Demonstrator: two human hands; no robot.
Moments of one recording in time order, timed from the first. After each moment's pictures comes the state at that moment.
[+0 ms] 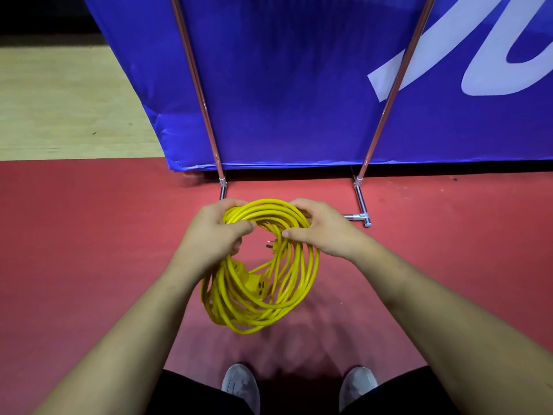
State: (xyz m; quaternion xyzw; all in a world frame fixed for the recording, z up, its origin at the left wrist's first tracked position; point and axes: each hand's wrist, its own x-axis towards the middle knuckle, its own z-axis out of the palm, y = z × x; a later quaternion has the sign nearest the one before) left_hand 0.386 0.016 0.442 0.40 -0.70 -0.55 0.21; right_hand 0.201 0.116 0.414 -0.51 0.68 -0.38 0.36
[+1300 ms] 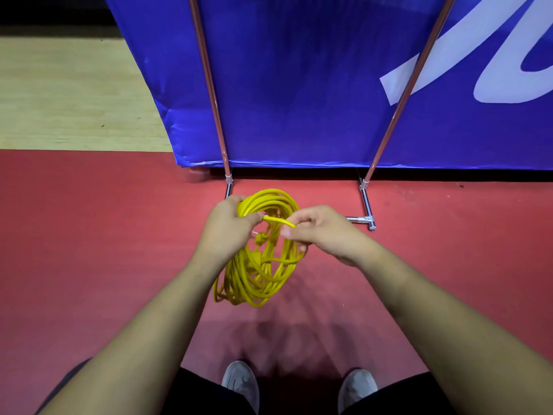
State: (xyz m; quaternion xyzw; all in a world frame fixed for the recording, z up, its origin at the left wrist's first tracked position) left_hand 0.378 0.008 0.428 0.46 -0.72 -0.47 0.22; right_hand 0.217 0.112 0.415 -0.44 0.64 -0.43 0.46
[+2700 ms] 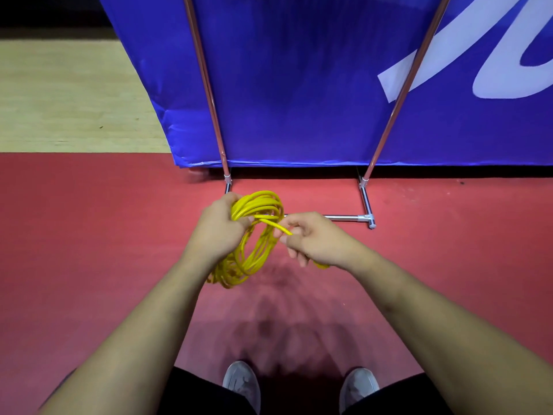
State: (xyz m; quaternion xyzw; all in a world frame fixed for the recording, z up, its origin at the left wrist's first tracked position) left_hand 0.385 -0.001 0.429 0.44 -0.80 -0.36 0.18; right_hand 0.229 0.114 0.419 -0.50 0.68 -0.33 0.43
